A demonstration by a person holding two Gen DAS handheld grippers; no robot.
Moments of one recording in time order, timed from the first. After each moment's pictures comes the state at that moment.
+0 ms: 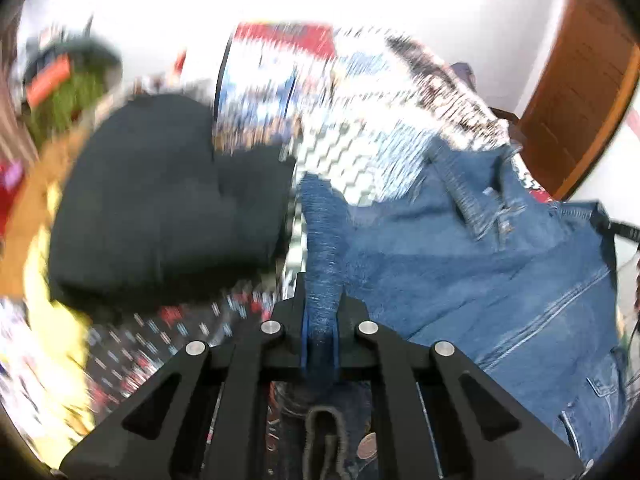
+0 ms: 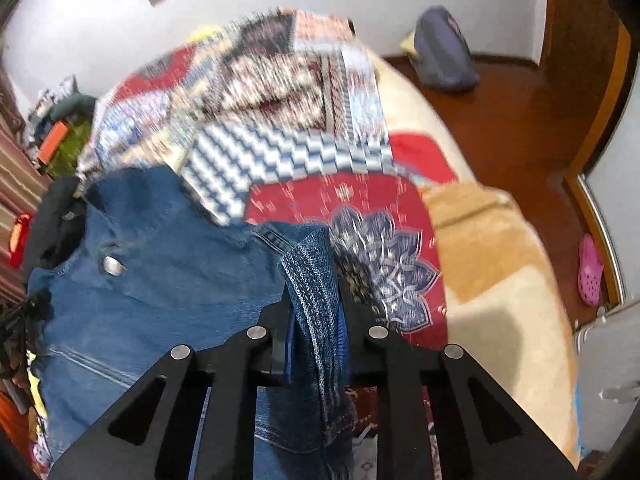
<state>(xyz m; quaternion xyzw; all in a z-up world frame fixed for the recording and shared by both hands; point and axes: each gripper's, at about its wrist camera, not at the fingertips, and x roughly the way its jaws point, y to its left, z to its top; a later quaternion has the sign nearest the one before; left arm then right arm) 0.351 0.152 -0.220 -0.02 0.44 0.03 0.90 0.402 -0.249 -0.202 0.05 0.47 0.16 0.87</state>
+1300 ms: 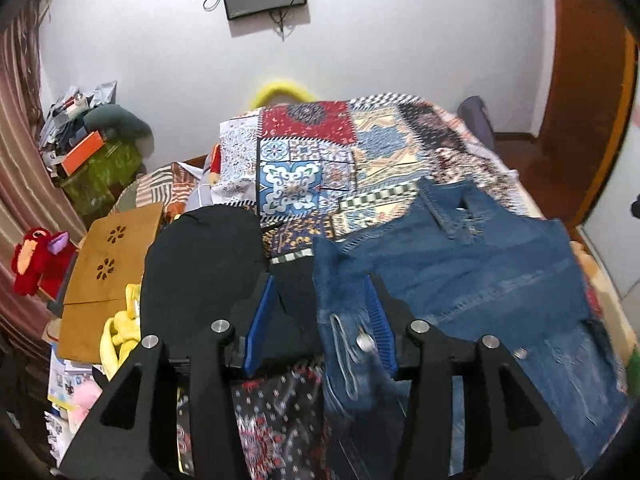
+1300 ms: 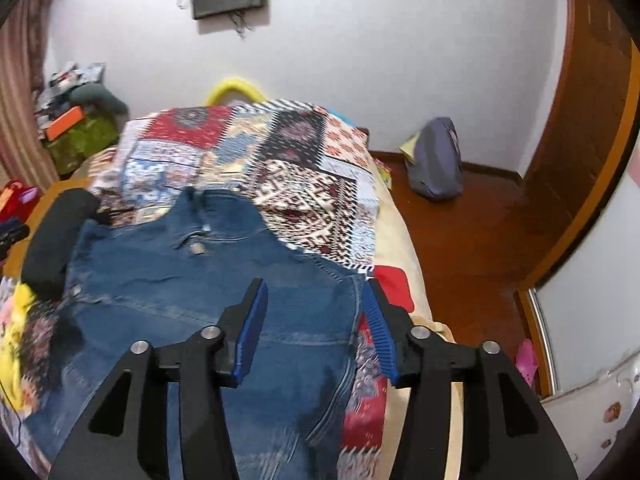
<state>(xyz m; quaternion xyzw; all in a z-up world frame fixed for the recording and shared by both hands) 0.344 0.158 -0.115 0.03 0.38 0.06 0.92 0.364 -0.211 -0.071 -0.07 0.37 0.15 0.91</state>
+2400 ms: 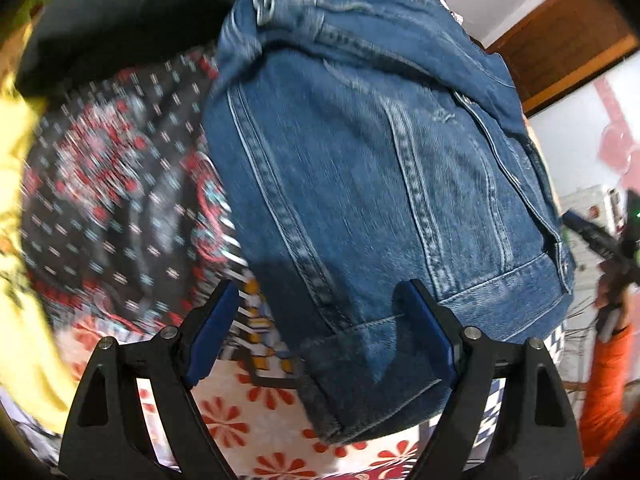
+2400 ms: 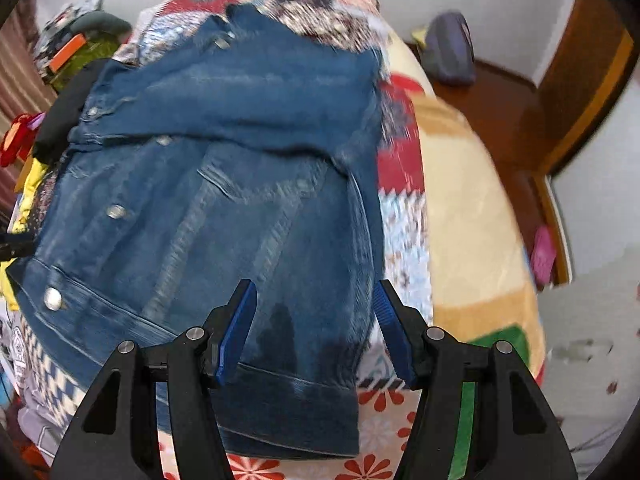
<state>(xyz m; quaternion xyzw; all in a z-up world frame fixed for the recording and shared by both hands) 0.222 0.147 -0.296 -0.15 0.62 -0.08 0.77 0.250 -0.259 -0.217 -0.05 0.55 0.14 0.82</state>
